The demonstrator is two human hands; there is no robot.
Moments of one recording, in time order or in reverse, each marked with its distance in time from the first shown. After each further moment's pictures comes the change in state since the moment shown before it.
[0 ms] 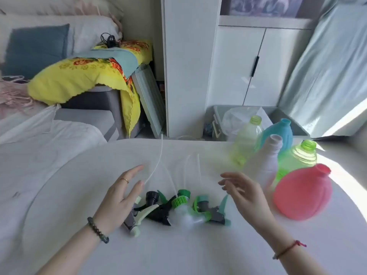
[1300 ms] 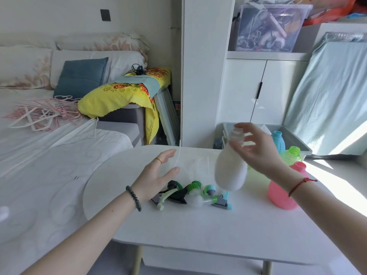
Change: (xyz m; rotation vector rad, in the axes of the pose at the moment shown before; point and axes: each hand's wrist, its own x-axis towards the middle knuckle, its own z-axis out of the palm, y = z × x) left_hand -0.037 0.083 -0.025 -0.071 -0.105 0.110; right_hand 0.006 -0.115 -0.048 -0.217 0.096 -0.424
